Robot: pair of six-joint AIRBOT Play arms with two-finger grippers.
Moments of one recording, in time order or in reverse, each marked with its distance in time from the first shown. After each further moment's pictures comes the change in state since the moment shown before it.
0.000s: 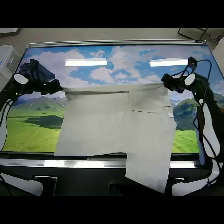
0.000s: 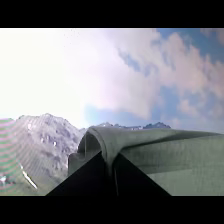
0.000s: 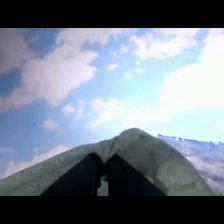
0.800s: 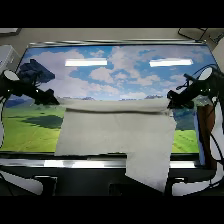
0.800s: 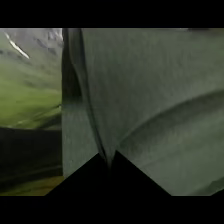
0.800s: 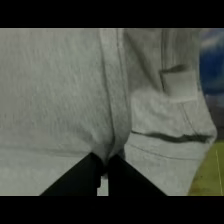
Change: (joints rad) left arm 0.078 -0.026 0.086 0.031 -0.628 0.027; right arm -0.085 0.053 0.057 -0.003 0.832 -0.131
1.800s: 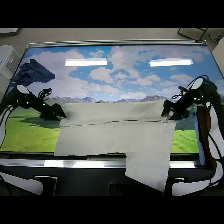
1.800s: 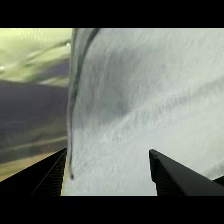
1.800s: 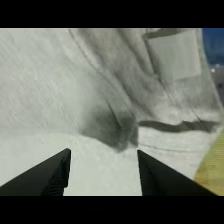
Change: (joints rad) left arm 0.003 0.029 -0.230 0.032 0.041 0.019; right arm -0.004 -0.010 -0.119 -0.001 -0.010 0.025
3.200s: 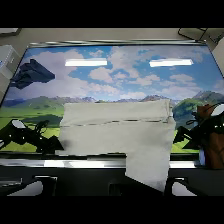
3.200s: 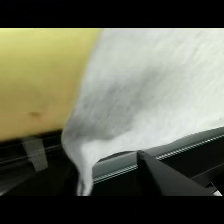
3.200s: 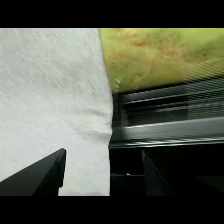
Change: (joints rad) left arm 0.081 0.428 -0.764 0.053 0.143 0.029; right arm -0.218 0.381 -0.502 -0.075 0.103 -0.146
